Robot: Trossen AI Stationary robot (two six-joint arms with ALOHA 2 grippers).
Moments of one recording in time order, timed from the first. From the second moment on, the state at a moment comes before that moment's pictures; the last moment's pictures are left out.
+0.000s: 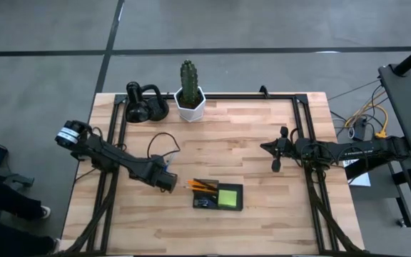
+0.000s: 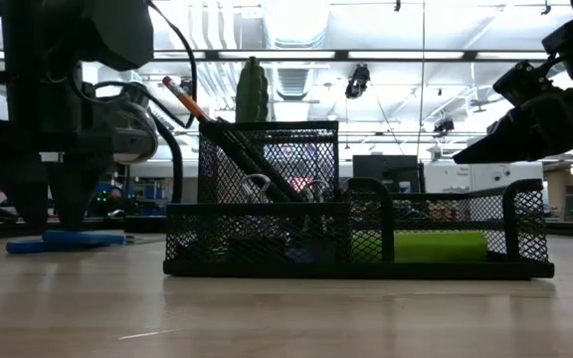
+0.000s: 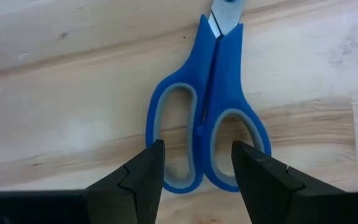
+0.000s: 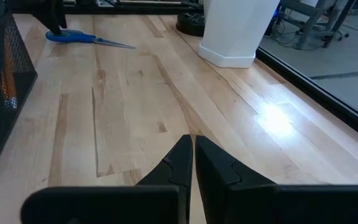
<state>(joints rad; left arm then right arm) -0.35 1.55 0.86 -0.87 -0.17 -1.72 -0.01 0.43 0.01 0.08 0.32 0.05</state>
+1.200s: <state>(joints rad) -0.31 1.55 0.77 -0.72 -0.09 -1.63 -0.01 0.43 0.01 0.08 0.32 0.05</state>
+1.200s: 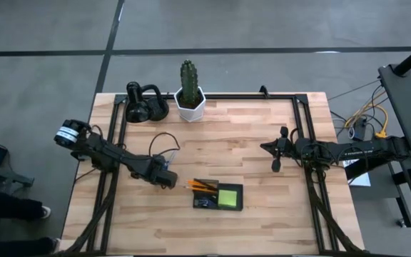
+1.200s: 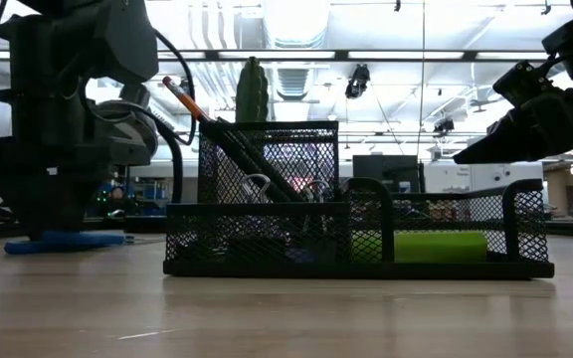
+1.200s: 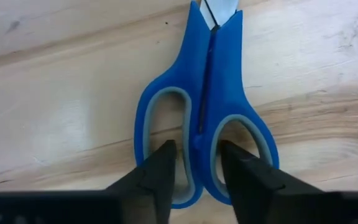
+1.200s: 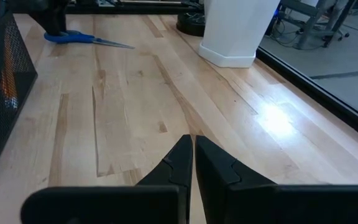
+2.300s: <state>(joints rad) -0.32 1.31 0.82 -0.85 -0.14 -1.59 -0.01 0.43 0.01 0.08 0.32 0.05</state>
